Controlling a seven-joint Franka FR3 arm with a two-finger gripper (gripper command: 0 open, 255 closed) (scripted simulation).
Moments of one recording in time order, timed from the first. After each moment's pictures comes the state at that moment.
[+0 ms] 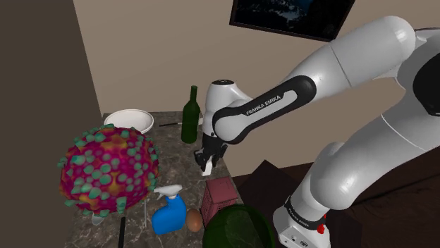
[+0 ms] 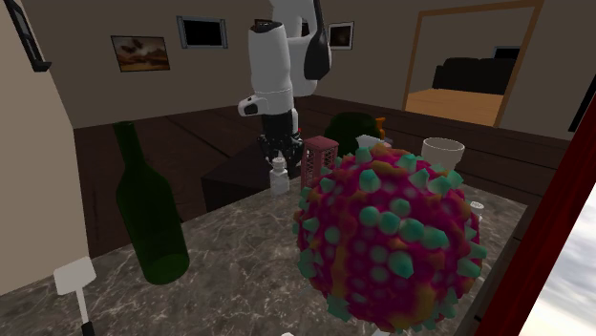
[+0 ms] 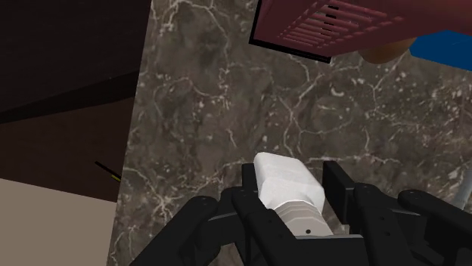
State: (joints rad) arm 0.04 -0.26 0.31 -2.69 0.23 2.37 0.42
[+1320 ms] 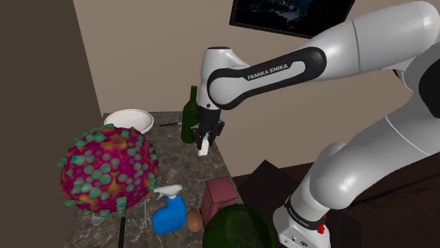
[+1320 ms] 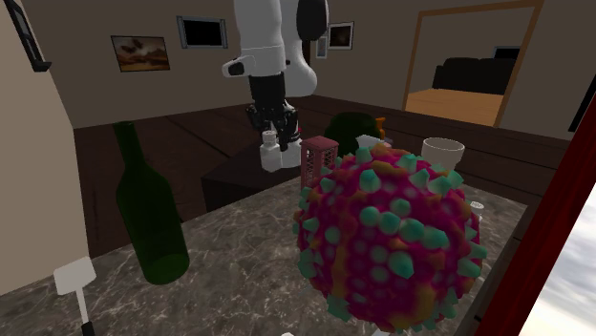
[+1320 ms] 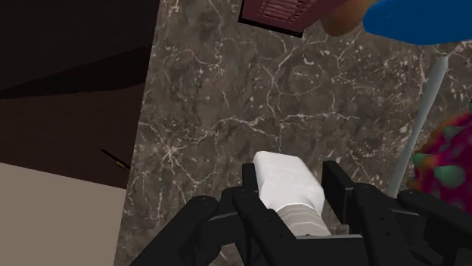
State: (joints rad) arm 0.02 -0.31 0.27 -2.48 0.18 2.12 0.42
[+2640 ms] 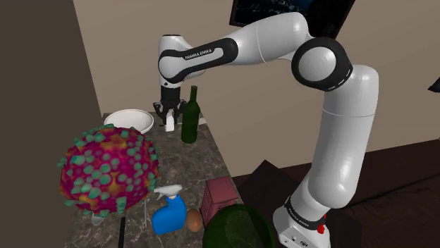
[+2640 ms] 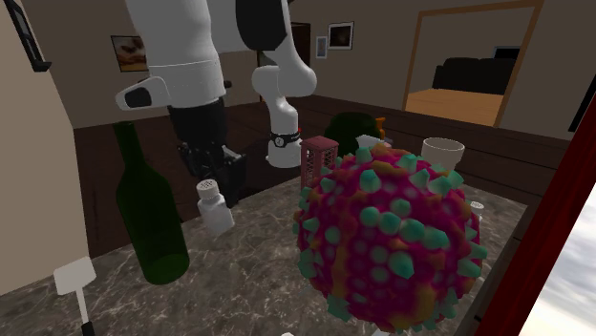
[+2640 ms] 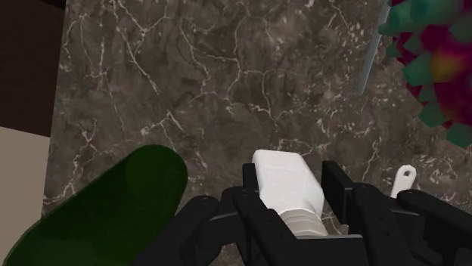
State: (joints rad) arm -0.02 0.36 0.24 -1.74 -0.01 2.02 0.46
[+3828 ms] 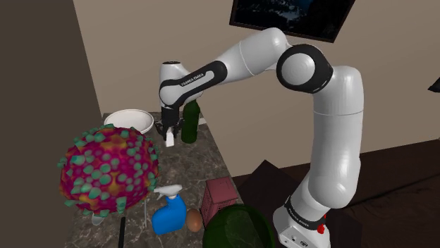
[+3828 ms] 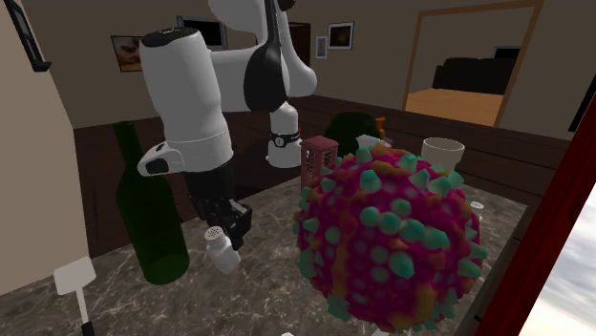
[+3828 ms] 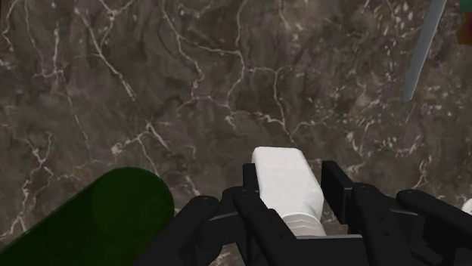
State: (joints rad) arm -0.01 0.47 0.23 -1.82 -0.04 2.21 0.47
